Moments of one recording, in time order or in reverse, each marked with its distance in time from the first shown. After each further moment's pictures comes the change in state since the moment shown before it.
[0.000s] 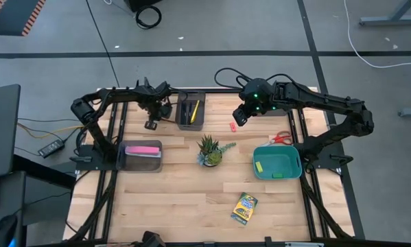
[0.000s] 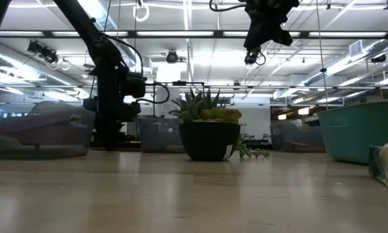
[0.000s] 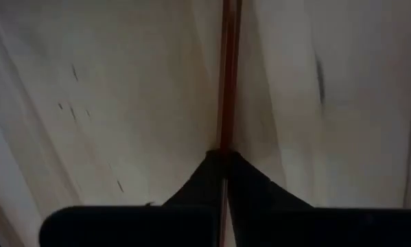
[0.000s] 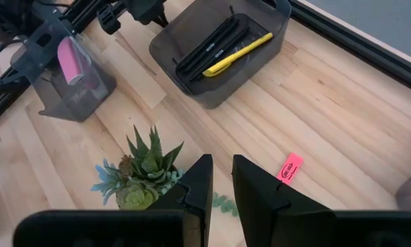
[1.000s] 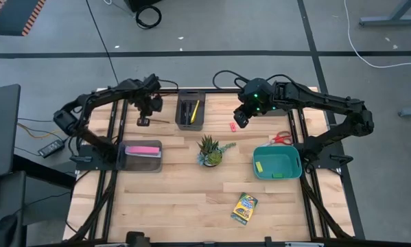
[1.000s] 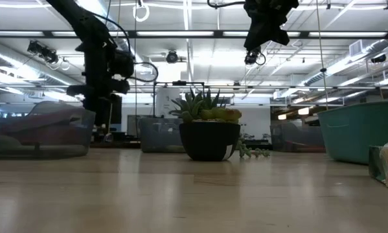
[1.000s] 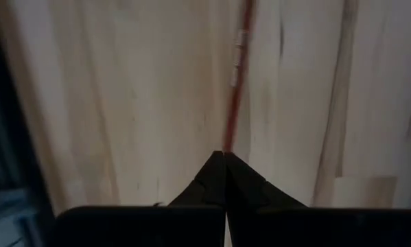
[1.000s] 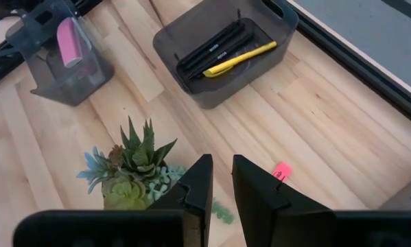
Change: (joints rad) left arm 0.063 -0.246 0.048 -0.222 0.000 -0.116; right arm -0.001 0.000 0.000 0.000 0.000 -0.126
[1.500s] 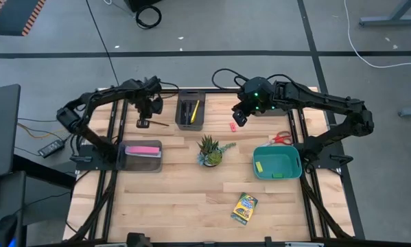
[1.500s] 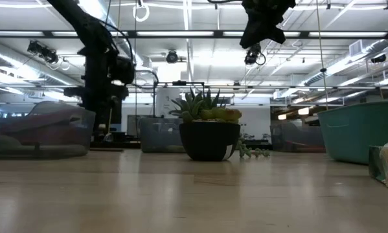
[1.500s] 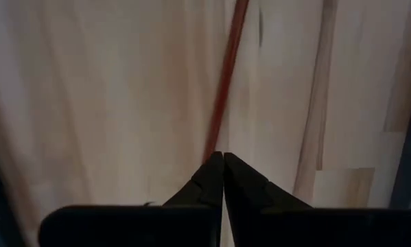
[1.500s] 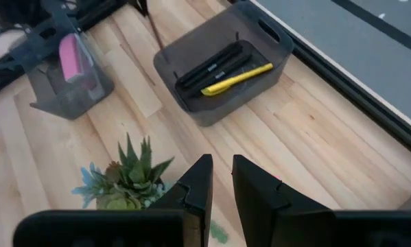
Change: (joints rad) left arm 0.000 0.034 0.002 -0.044 0.018 -0.009; right arm 0.000 0.000 0.000 0.053 0.031 -0.035
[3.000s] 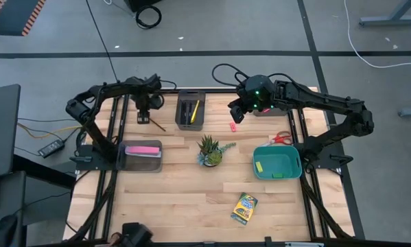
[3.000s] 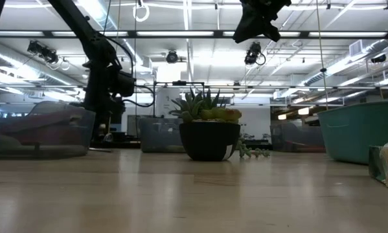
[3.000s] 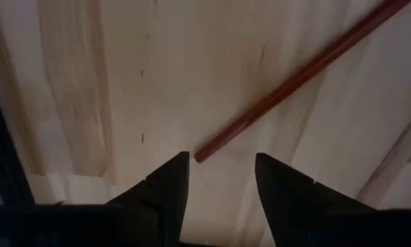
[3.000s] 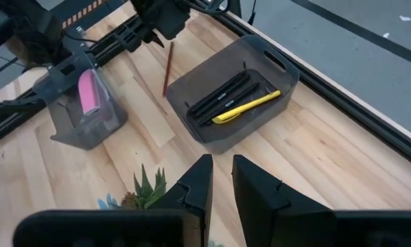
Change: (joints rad) left arm 0.087 0.147 0.026 0.045 -0.168 -0.078; right arm 0.001 0.000 0.000 0.102 0.010 0.030
